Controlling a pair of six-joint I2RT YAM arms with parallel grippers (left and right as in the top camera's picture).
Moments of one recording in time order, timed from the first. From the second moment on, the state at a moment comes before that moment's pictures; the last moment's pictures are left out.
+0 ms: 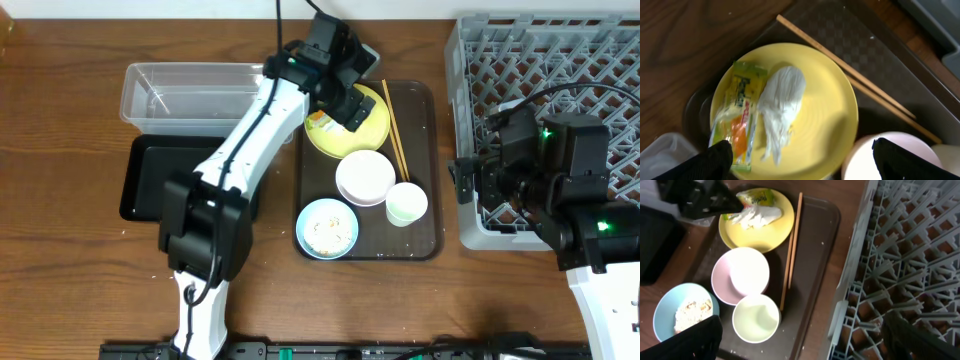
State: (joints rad) left arm -0.44 2.12 1.88 -0.79 0.23 0.24; right arm 0.10 1.10 1.16 -0.89 -0.21 -0.10
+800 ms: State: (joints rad) left arm -0.43 2.37 1.88 -0.61 0.12 0.25; right arm 0.10 1.10 1.16 -0.92 -0.21 -0.10
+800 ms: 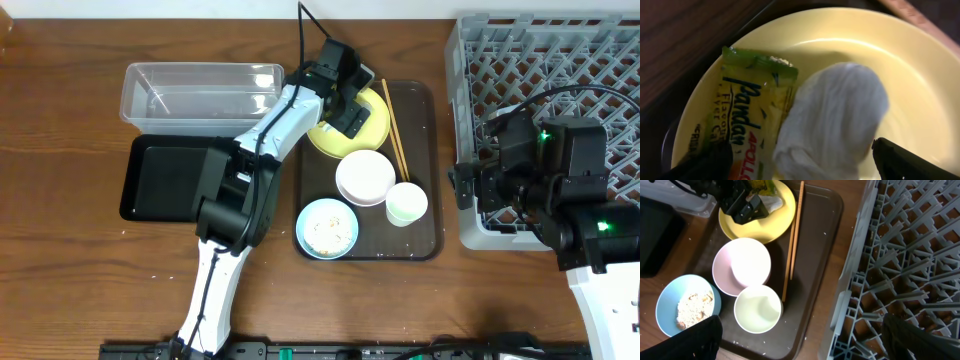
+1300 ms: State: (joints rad) left arm -0.43 2.38 1.90 -0.68 0.13 0.24; right arm 0.10 1.10 1.16 -0.92 -0.21 -0.10
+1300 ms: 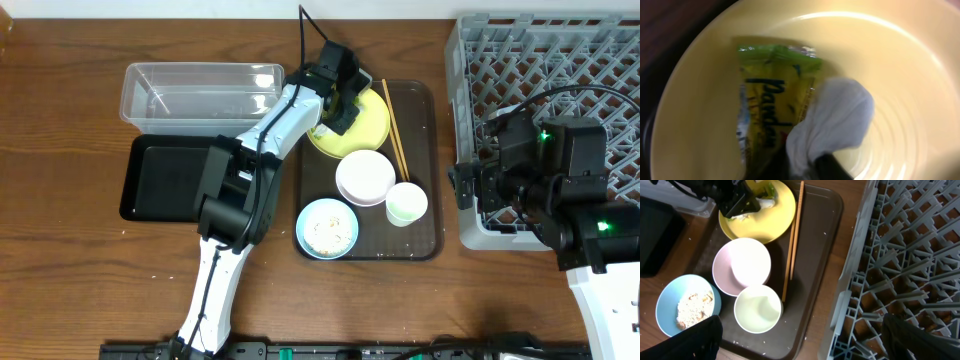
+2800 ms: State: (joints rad) left arm 0.04 2.01 1.82 -0.89 0.21 0.81; right arm 0.10 1.10 1.16 -0.91 -0.21 -0.09
